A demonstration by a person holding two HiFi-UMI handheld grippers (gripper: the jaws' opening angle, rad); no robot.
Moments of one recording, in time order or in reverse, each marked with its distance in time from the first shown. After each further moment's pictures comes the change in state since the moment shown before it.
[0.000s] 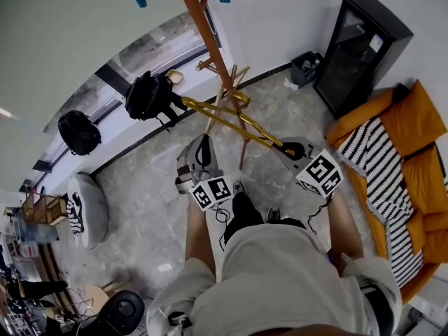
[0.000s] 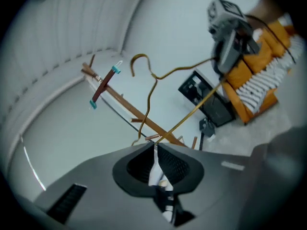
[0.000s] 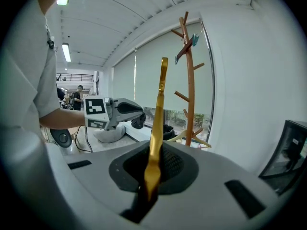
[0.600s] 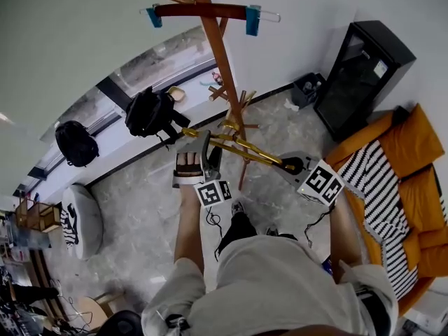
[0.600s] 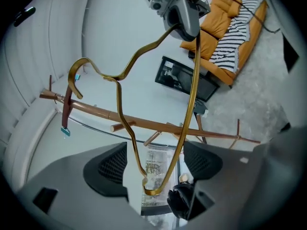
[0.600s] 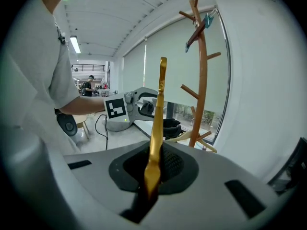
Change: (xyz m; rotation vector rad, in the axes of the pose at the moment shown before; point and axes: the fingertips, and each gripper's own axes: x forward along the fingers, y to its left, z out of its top) left arm 0.090 0.012 -0.012 0.457 -0.001 -0.112; right arm 0.048 -0.025 0.015 -0.099 0.122 0.126
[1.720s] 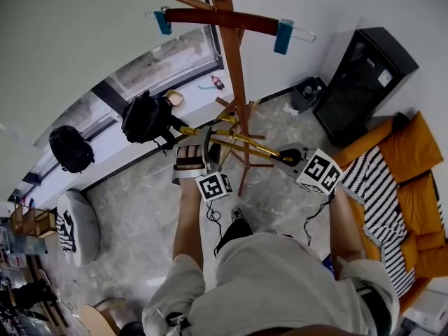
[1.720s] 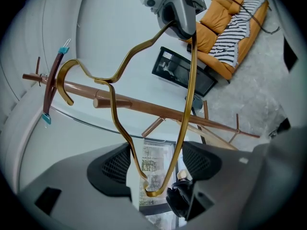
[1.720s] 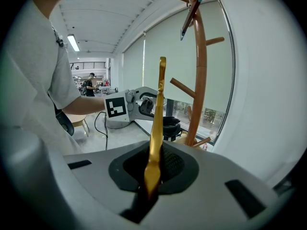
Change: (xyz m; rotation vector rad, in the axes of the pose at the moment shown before) left arm 0.070 0.017 -0.045 0.008 0.045 -0.066; right arm 0.061 -0.060 0.023 -0.008 0.051 0.028
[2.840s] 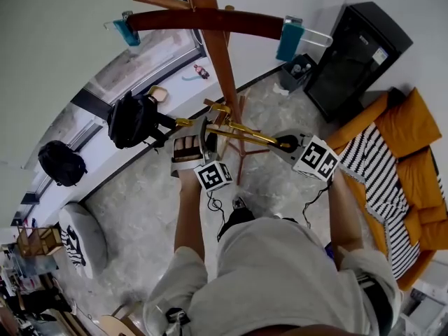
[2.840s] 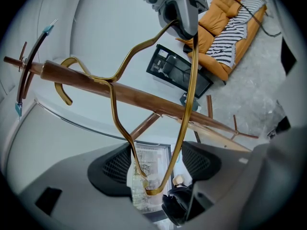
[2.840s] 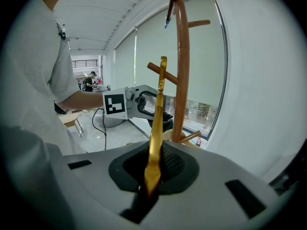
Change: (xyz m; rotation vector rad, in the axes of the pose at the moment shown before) left arm 0.076 -0.013 -0.005 0.004 -0.034 -0.086; right arm 0.034 -0.055 -0.024 0.045 0.043 -0.062
